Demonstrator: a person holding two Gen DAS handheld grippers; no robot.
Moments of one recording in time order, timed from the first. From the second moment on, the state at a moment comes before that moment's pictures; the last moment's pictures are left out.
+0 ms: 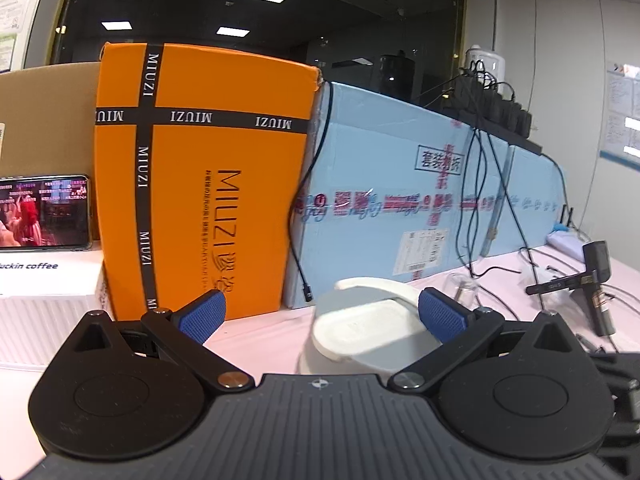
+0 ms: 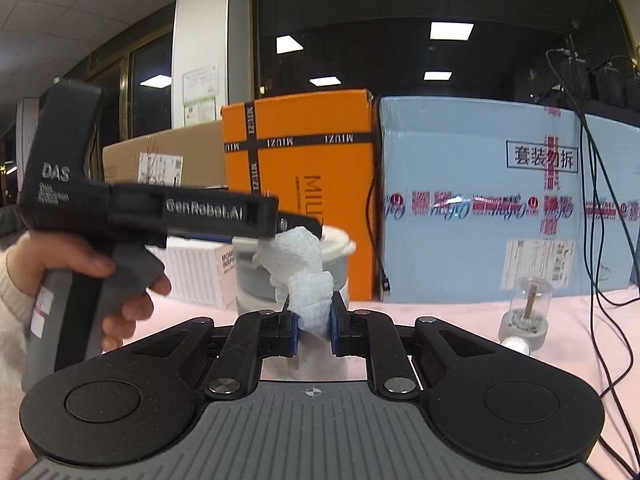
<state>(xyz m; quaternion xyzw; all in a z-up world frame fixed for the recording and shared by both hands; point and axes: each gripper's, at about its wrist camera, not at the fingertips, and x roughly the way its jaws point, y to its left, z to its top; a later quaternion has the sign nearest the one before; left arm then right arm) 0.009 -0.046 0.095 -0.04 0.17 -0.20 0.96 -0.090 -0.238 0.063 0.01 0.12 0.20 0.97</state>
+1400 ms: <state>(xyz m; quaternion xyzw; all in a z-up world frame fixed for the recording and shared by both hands) -0.052 -0.141 0.028 0.07 0.00 0.01 1.00 -0.048 -0.339 -0.006 0.37 0.22 0.15 0.89</state>
